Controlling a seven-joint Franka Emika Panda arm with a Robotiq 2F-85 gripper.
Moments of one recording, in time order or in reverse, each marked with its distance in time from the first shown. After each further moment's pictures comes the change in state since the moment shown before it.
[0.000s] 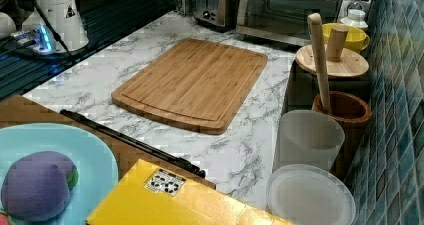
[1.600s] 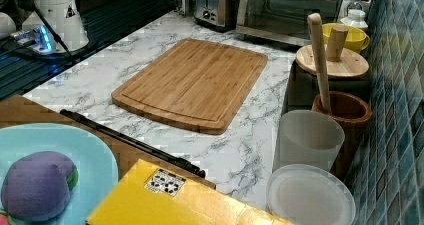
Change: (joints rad) arm 0.107 -0.003 0.236 -0.135 0.179 0.216 0.216
